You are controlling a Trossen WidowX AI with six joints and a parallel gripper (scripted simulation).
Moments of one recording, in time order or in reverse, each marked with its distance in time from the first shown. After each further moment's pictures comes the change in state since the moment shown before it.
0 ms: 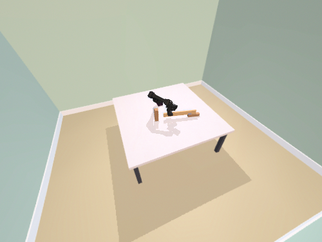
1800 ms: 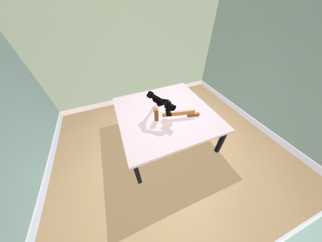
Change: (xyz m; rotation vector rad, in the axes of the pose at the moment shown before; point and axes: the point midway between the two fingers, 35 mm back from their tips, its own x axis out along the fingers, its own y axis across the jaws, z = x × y) arm 0.000 -0.001 -0.016 -0.001 0.000 0.001
